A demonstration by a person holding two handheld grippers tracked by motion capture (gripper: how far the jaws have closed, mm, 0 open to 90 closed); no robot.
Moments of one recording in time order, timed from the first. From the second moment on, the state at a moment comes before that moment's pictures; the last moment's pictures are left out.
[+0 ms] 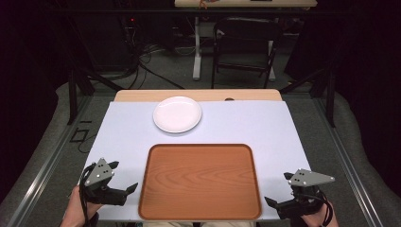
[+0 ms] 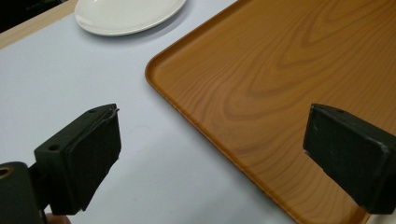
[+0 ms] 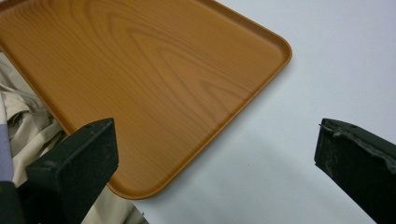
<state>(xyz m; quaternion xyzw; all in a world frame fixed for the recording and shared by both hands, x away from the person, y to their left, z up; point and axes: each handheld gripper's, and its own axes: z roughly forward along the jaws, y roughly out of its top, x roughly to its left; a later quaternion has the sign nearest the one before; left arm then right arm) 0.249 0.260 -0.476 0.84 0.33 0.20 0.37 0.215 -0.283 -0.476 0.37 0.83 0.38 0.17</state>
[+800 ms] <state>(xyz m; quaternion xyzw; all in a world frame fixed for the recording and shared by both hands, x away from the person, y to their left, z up) 0.274 0.216 -0.477 0.85 0.32 0.17 0.38 0.215 -0.283 -0.477 0.37 0.83 0.38 0.17</state>
